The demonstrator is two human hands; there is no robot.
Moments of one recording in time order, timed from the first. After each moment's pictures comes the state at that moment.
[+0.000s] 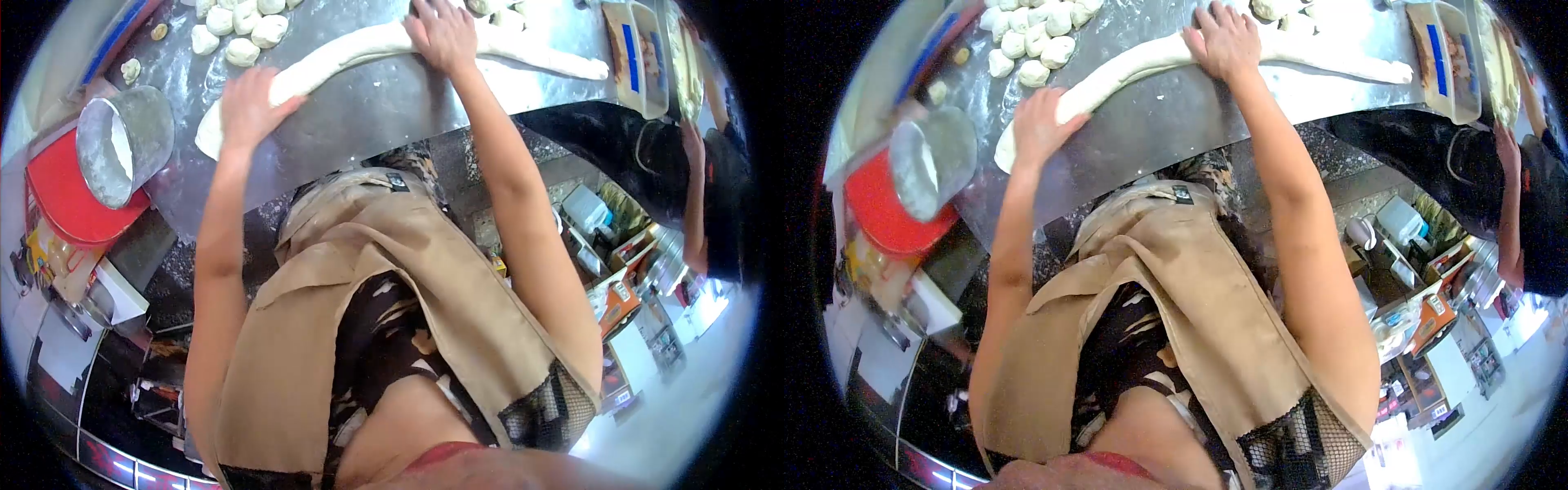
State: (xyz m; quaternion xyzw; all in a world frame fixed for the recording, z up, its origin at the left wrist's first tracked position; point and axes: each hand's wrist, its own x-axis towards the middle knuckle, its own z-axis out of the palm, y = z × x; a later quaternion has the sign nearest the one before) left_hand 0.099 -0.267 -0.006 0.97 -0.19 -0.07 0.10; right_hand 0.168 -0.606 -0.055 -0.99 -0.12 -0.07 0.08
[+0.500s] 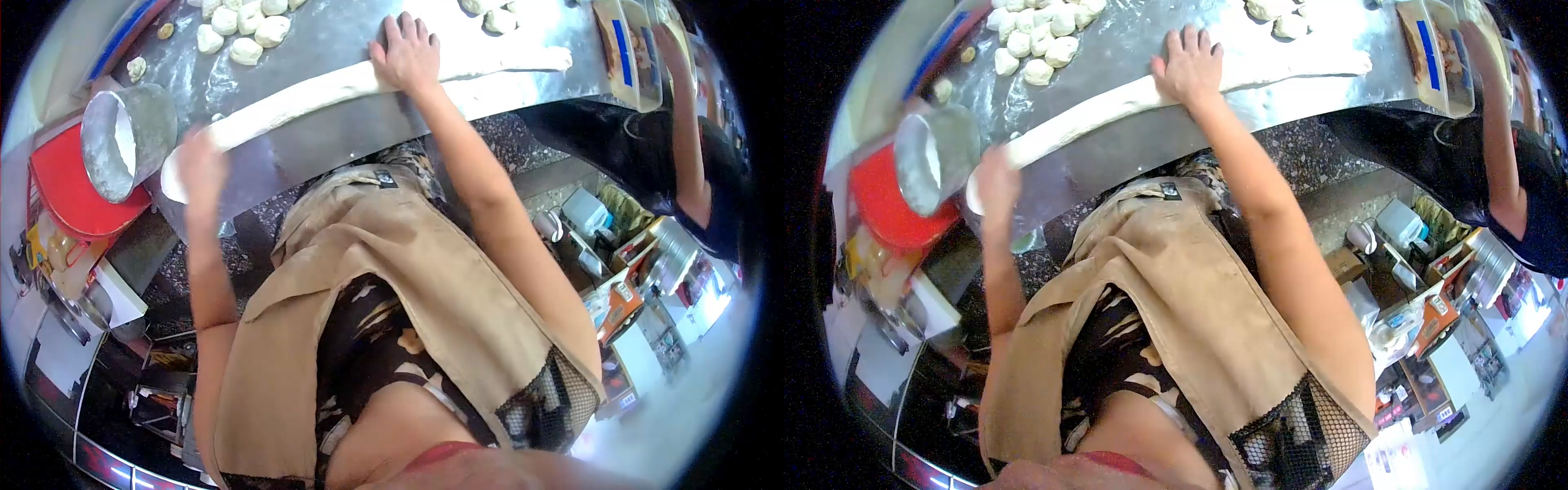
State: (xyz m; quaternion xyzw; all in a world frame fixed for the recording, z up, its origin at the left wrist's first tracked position) left_hand 0.032 -0.189 0.031 0.99 -0.06 -0.10 0.03; right_hand 0.122 -0.544 -0.058 -0.99 -0.05 -0.07 0.10
